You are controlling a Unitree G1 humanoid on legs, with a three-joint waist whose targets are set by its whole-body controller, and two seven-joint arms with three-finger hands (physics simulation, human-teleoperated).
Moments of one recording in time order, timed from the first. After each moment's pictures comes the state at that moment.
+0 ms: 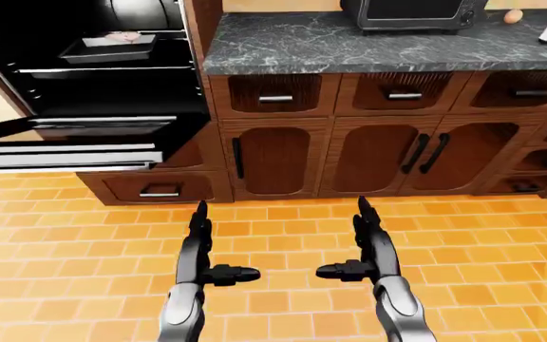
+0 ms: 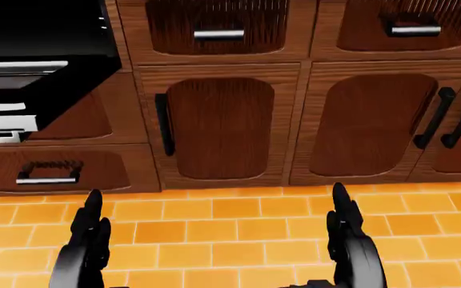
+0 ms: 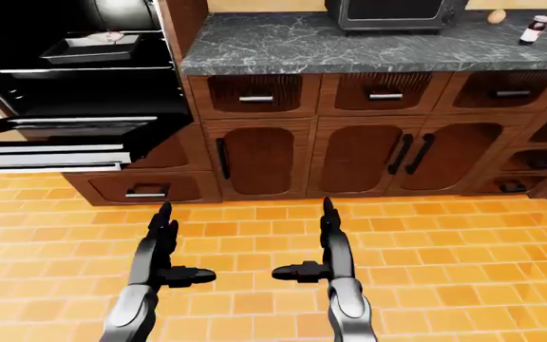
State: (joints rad) left arm 0.03 0.02 0.04 0.09 -0.01 0.06 -0.04; right arm 0.03 -0.01 -0.04 0.09 0.01 0.06 0.04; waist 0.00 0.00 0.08
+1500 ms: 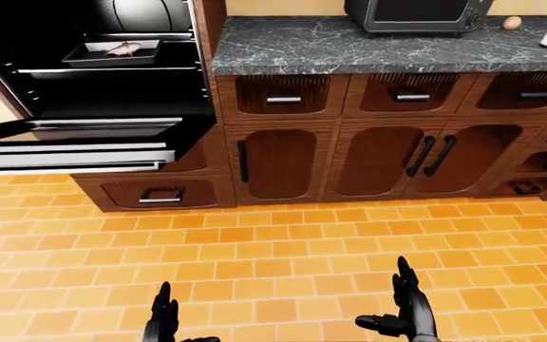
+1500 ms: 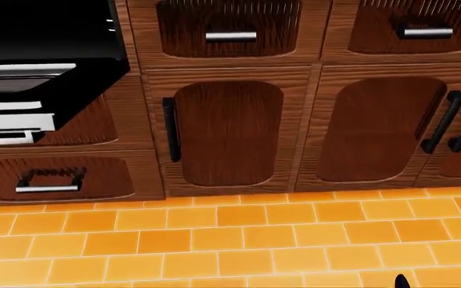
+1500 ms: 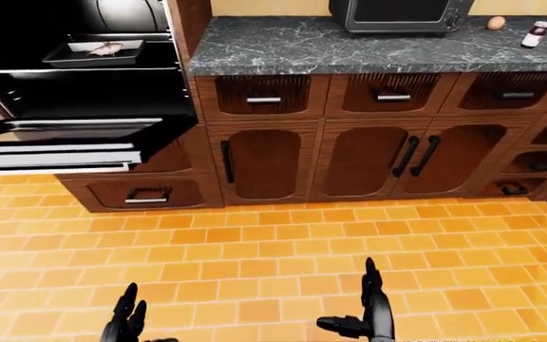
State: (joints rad) left arm -0.11 0.16 0.25 1.39 -0.24 -0.79 -0.28; right arm -0.17 -0.19 -0.24 1.39 0.12 -0.82 0.16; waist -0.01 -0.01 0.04
